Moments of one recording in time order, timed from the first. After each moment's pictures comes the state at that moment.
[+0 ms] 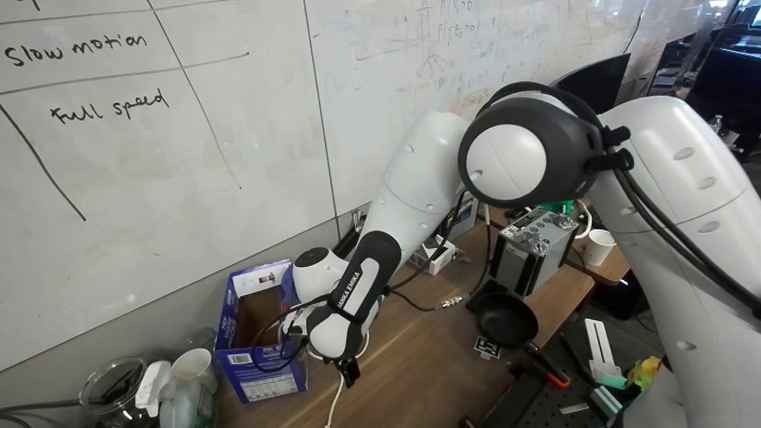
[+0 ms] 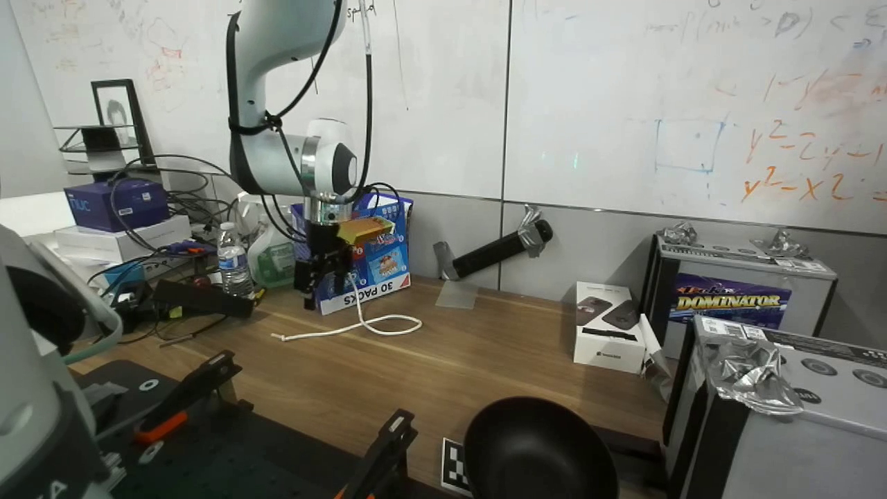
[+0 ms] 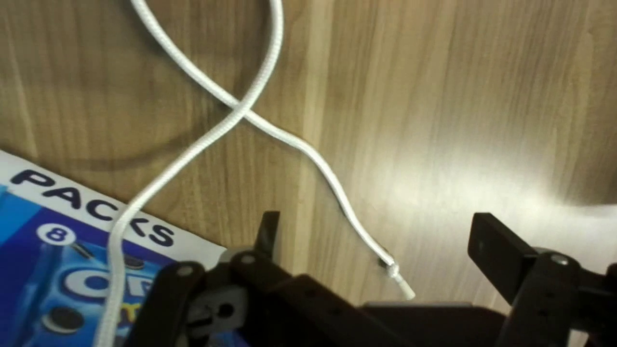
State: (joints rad) arm 0.13 0.77 0.28 -2.00 -0.23 2.63 -1.13
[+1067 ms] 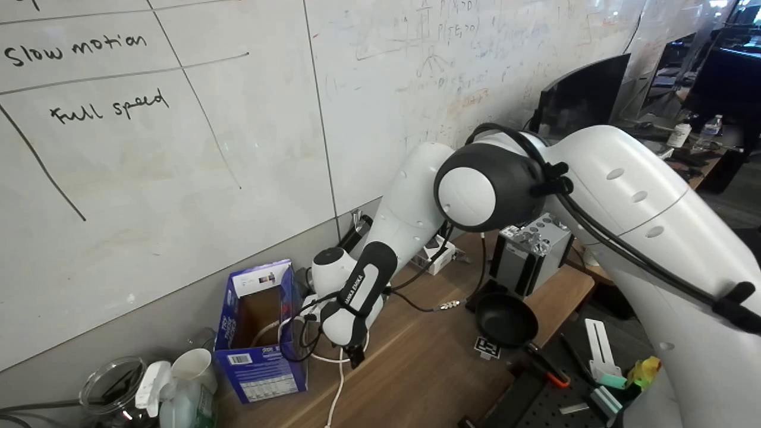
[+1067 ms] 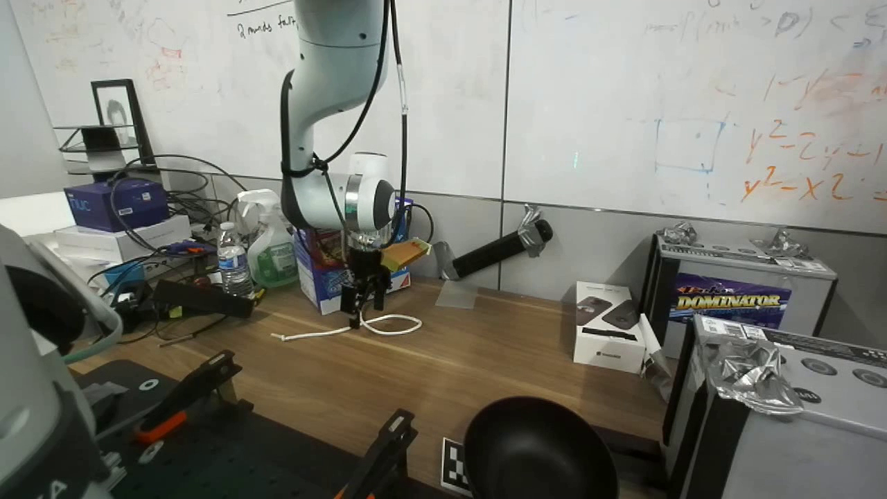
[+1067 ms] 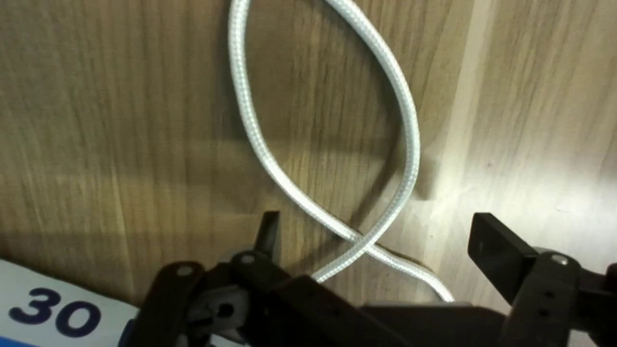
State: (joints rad) arm 0.09 0.96 0.21 -1.82 -0.27 2.69 -1.18
